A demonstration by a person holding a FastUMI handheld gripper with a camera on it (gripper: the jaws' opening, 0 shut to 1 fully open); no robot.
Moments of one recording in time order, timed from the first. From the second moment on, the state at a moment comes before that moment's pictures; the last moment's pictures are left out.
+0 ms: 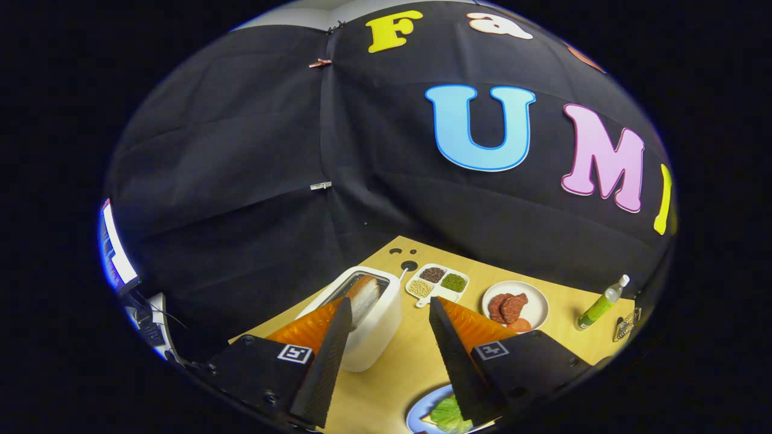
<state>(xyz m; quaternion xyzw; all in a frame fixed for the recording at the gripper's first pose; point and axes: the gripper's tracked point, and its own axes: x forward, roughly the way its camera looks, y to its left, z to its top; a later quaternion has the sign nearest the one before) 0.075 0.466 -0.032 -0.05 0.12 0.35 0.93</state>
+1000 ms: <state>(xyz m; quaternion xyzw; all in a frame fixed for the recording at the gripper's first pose) 0.150 0.569 -0.142 -0.07 0.25 0.27 0.93</state>
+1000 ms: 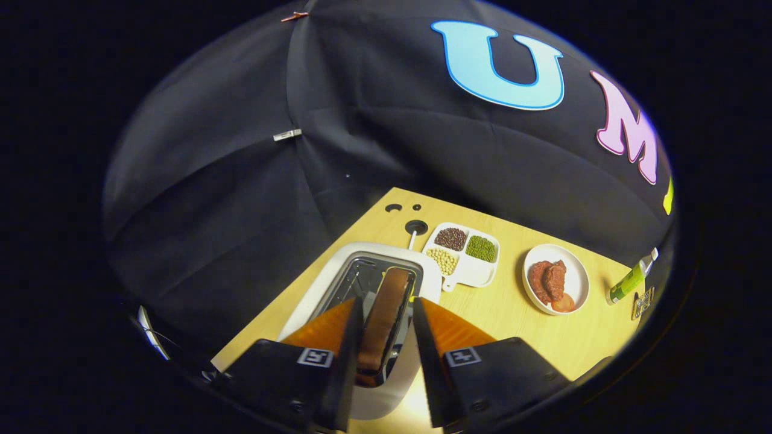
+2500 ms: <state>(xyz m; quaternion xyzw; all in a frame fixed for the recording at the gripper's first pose) 0.084 0.295 -0.089 0.02 0.17 0.20 0.97</state>
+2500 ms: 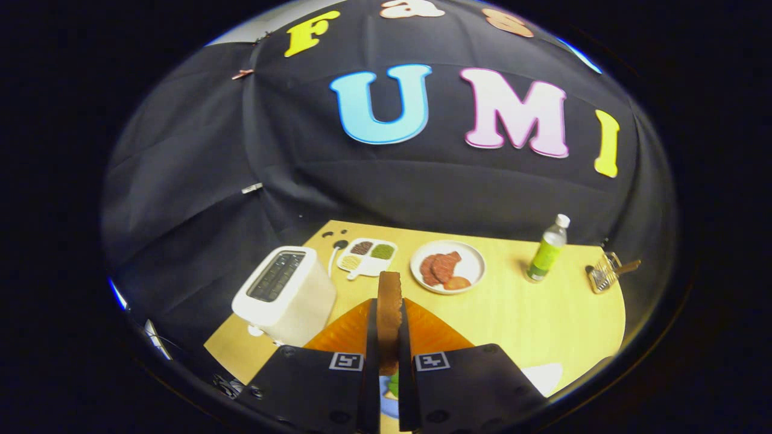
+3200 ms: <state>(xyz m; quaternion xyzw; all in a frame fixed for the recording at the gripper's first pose) 0.071 0.281 -0.211 0.16 0.24 0.14 0.95</state>
